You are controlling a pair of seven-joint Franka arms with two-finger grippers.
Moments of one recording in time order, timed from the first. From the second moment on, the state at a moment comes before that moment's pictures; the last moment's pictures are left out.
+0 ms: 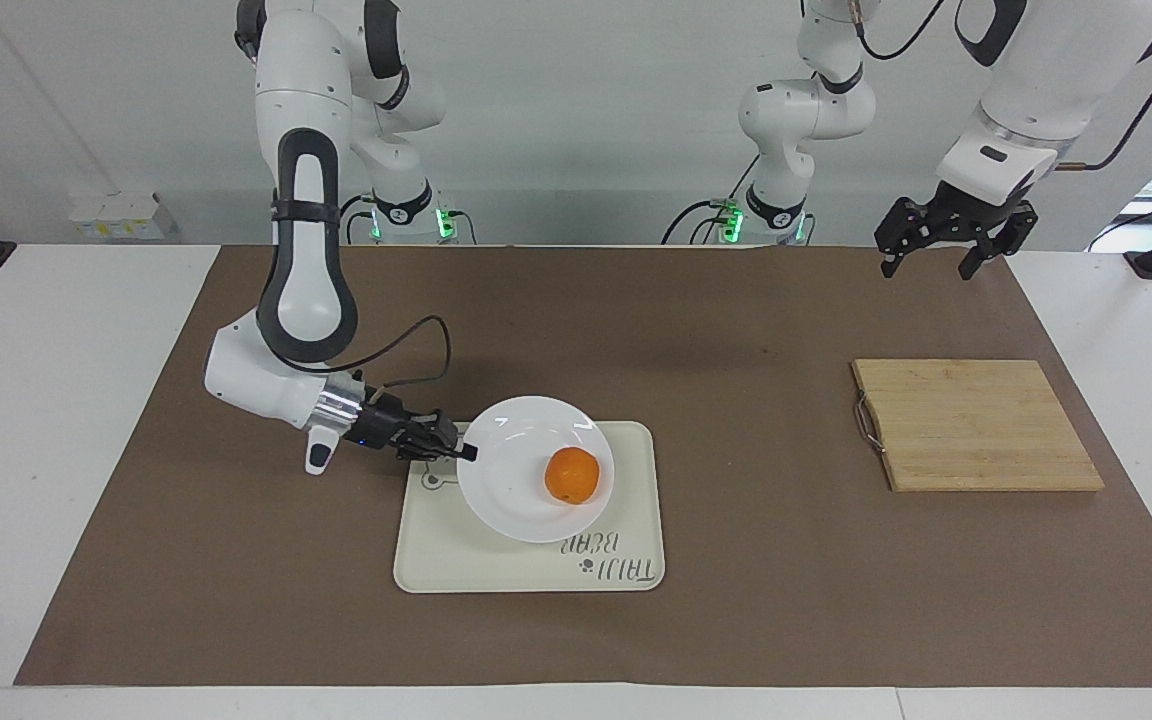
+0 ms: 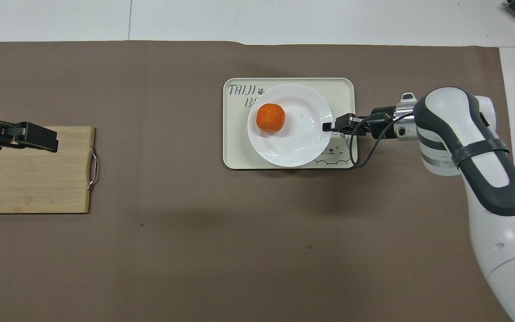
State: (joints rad) left arm 0.00 0.00 -0.13 -1.52 0.01 1.53 -0.02; right arm 0.18 0.50 -0.17 -1.77 1.20 1.99 -0.59
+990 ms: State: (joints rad) left arm 0.00 0.00 -0.12 -1.52 0.01 1.53 -0.02; right arm 0.19 0.53 -0.17 -1.76 1.19 2.03 -0.66
